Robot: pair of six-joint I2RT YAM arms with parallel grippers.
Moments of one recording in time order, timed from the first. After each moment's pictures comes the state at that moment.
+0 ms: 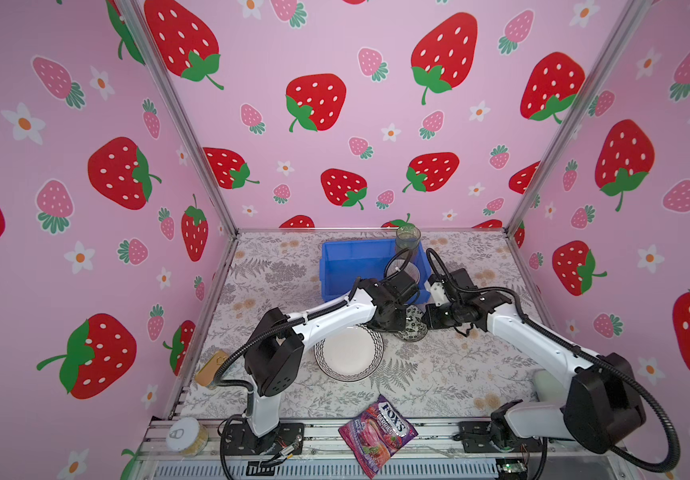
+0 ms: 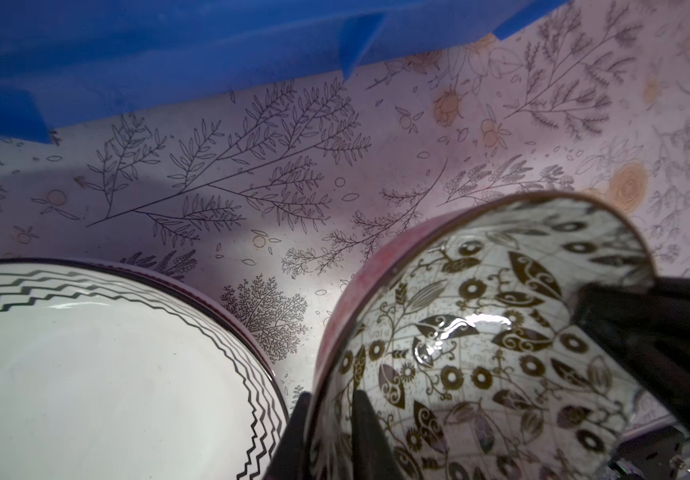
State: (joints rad) left arm -0.91 1.90 1.57 -0.91 -0.02 -0.76; right arm 0.55 1.36 0.95 -0.65 -0.23 0.29
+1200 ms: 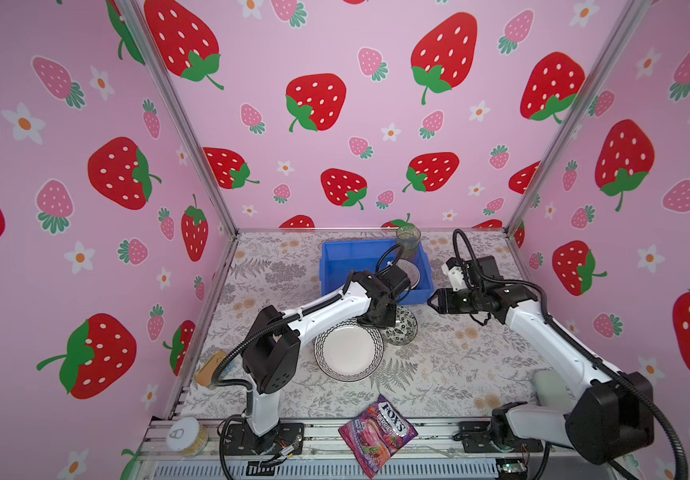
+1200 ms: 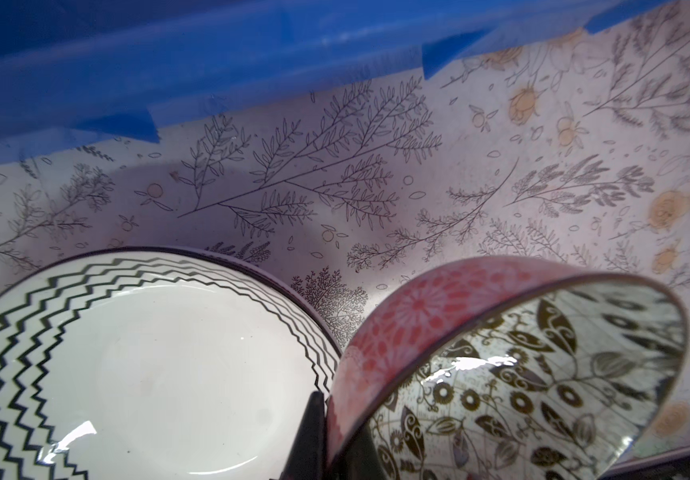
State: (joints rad) left arm -0.84 1.89 1.65 -1.06 -0.03 -0.69; right arm 0.36 1.28 1.02 -0.68 -0.32 0.19
